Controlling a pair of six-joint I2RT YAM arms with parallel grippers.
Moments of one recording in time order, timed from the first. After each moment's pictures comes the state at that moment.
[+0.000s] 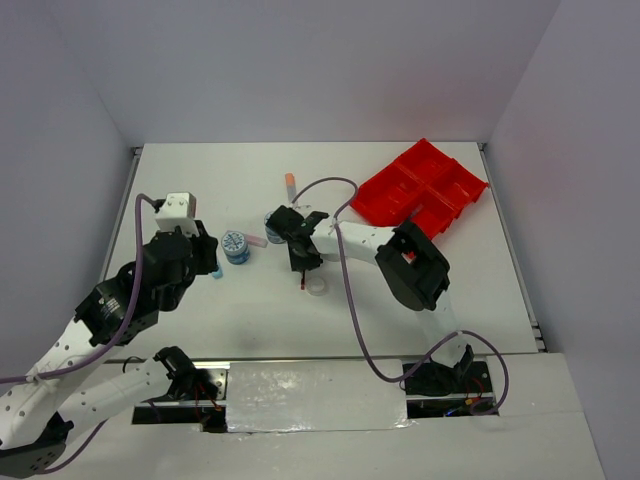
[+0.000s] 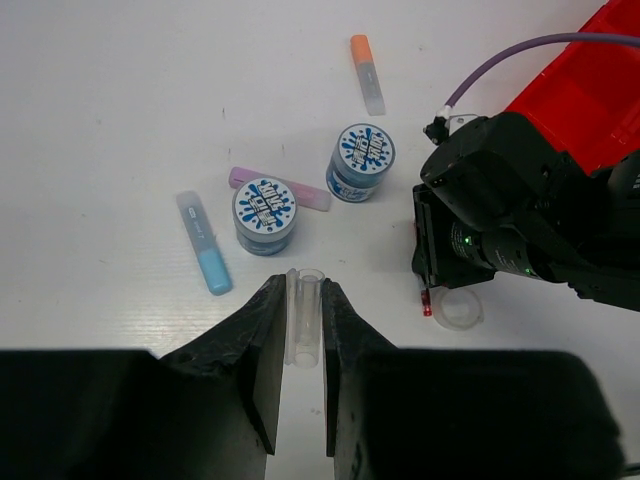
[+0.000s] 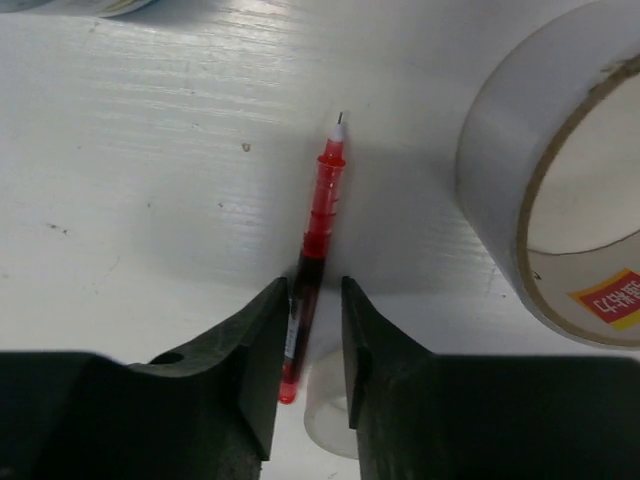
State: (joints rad) left arm -0.75 0.72 1.04 -0.76 -0.60 -0.45; right arm 0.88 2.11 1.56 -0.67 0.25 0.70
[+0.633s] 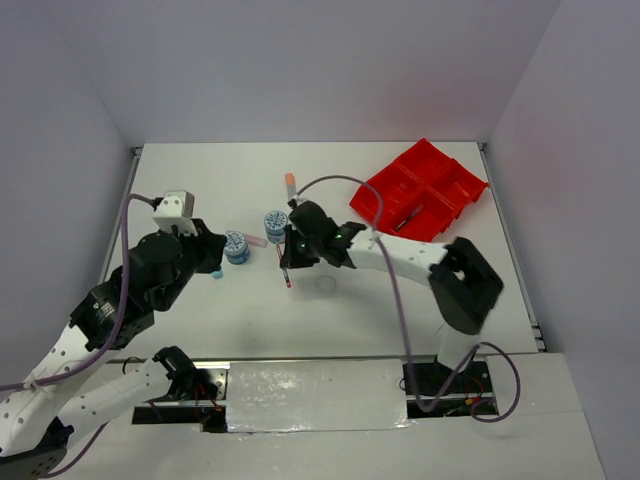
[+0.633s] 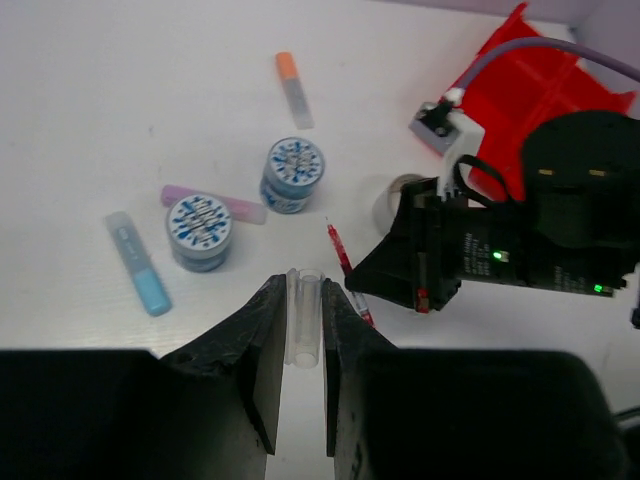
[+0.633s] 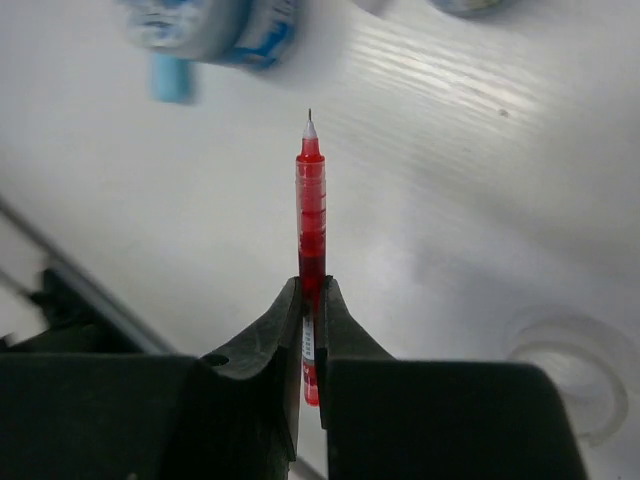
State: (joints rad) left arm -0.72 0.69 1.03 -0.69 -0.48 -0.46; right arm 0.87 1.81 1.26 -0.28 -0.06 0.68
